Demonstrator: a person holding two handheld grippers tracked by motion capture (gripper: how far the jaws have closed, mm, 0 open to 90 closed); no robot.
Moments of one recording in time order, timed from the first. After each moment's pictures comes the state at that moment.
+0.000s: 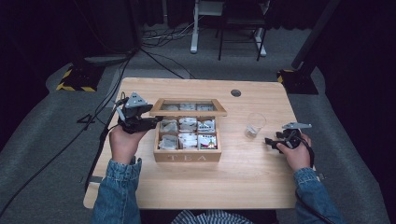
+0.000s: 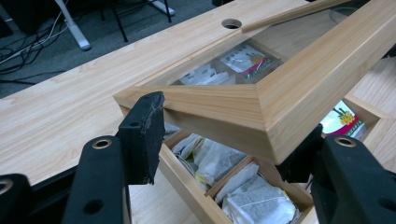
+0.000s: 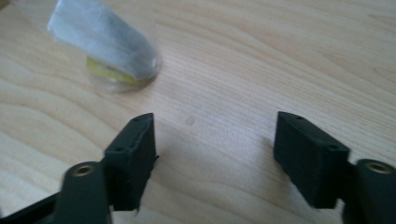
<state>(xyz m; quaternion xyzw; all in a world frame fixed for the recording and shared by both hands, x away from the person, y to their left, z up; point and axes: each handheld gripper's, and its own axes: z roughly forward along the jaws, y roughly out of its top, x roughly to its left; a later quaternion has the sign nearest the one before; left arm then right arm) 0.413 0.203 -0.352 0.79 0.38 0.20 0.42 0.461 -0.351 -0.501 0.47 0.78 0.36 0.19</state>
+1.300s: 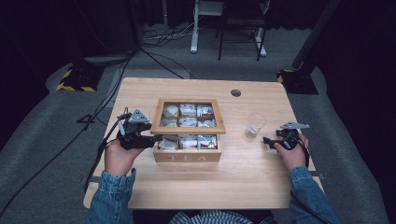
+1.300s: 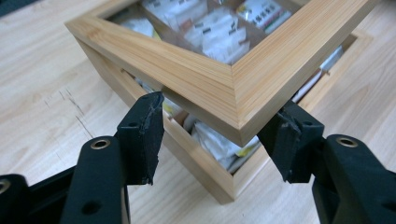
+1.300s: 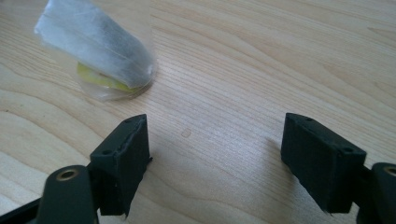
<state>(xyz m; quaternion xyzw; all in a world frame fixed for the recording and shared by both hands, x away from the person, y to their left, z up) 0.383 0.202 -0.376 0.84 0.38 0.14 0.35 0.466 -0.347 -0.503 0.46 0.79 0.35 0.20</state>
